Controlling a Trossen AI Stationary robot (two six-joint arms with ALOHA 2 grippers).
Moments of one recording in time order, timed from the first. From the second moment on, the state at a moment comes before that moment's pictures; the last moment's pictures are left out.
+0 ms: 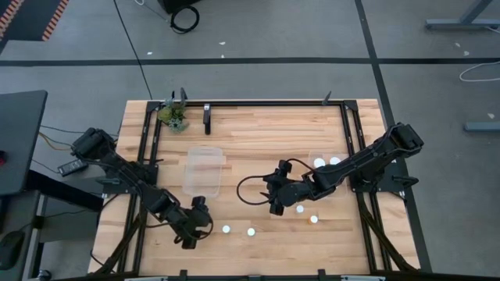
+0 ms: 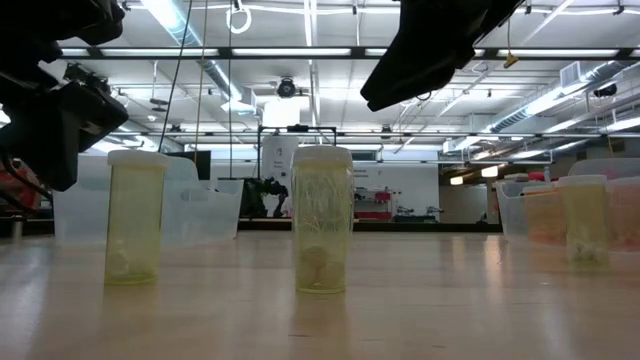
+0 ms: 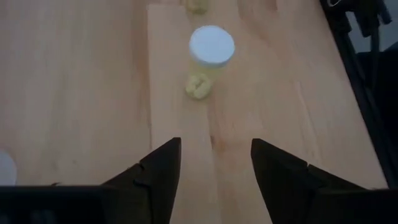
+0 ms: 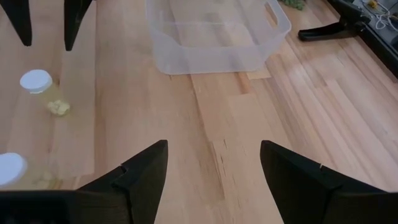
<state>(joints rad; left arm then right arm) -0.71 1.47 0.67 -0.05 -0.27 -0.56 0.38 1.59 1.03 -0.24 0.54 0.35</state>
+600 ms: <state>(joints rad) -0.67 1.59 0.79 -0.16 -0.30 -0.56 0.38 1.59 1.03 -0.23 0.55 0.36</state>
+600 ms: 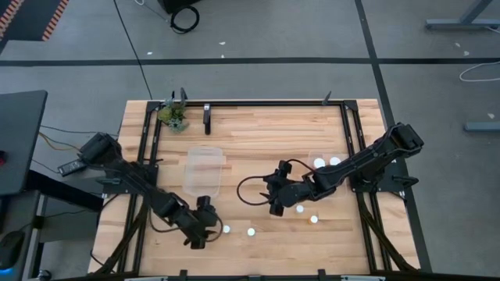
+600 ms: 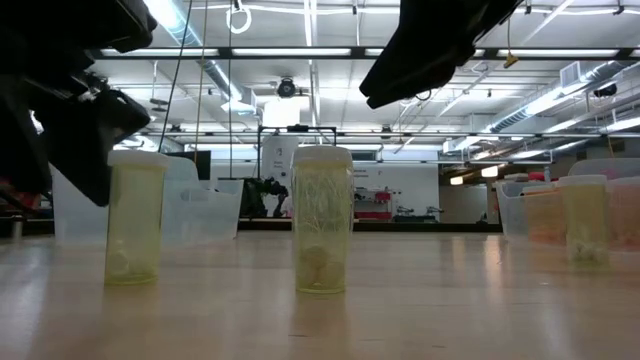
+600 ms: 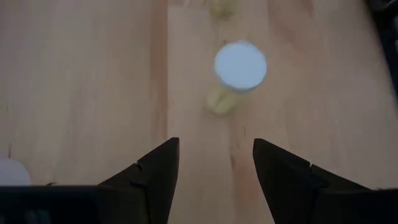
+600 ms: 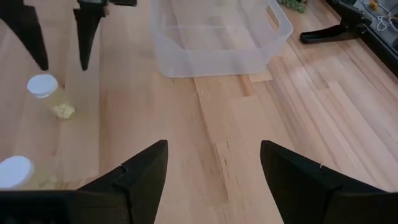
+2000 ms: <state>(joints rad) -0.61 1.71 0.96 -0.29 -0.21 -0.54 0.42 1.59 1.03 -0.23 0.57 0.33</state>
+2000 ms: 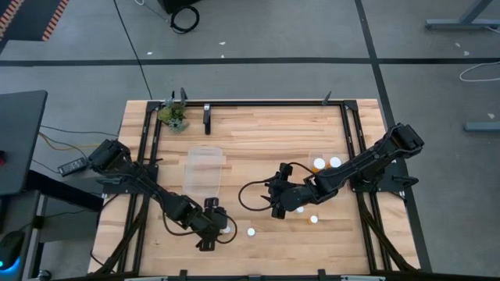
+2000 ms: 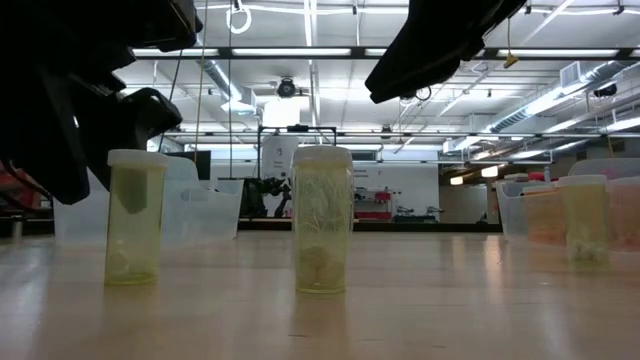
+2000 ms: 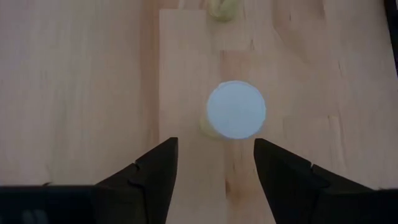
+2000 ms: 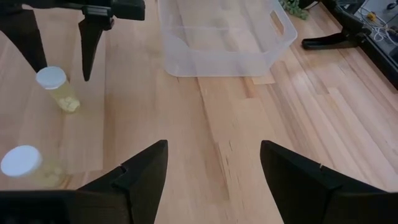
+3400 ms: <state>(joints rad) -0.61 1.73 0.96 -0.18 -0.26 -0.49 0.42 1.59 1.03 -0.23 0.57 0.33</state>
